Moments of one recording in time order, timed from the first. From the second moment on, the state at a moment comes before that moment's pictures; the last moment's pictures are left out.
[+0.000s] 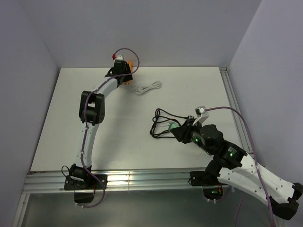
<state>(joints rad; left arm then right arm) -0.27 2.56 2.16 -0.18 -0.16 -0.39 0.88 0.52 0.60 -0.41 0.23 0.68</state>
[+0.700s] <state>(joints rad) -0.32 2.44 2.09 -0.58 -0.68 -0.57 0.88 0.47 0.59 -0.44 0.21 0.69</state>
